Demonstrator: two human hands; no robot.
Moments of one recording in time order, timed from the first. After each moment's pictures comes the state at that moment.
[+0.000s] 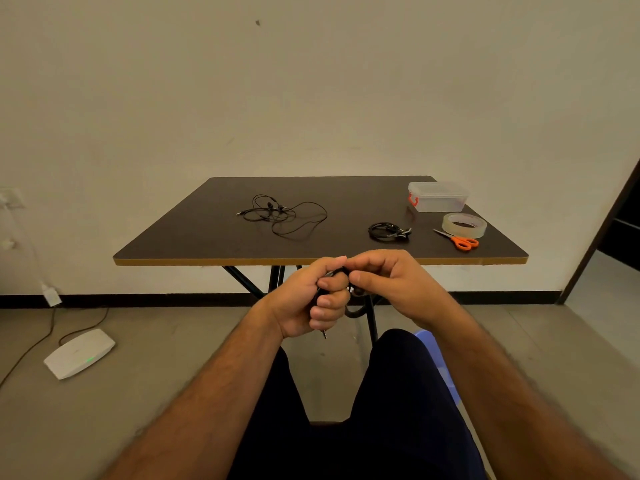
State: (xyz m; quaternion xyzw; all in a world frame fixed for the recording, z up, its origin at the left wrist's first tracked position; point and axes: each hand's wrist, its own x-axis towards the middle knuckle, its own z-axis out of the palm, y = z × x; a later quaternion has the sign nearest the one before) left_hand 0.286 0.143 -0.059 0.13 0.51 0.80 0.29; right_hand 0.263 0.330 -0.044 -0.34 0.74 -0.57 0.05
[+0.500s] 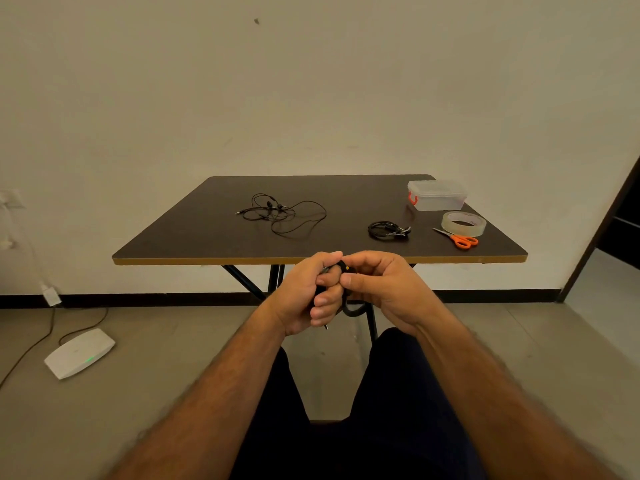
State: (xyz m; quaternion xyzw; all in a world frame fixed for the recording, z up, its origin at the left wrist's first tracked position) left_hand 0.290 0.149 -0.058 0.13 0.57 0.80 0.16; right_hand 0.265 0.315 -0.057 -0.27 0.64 -0.71 0.13
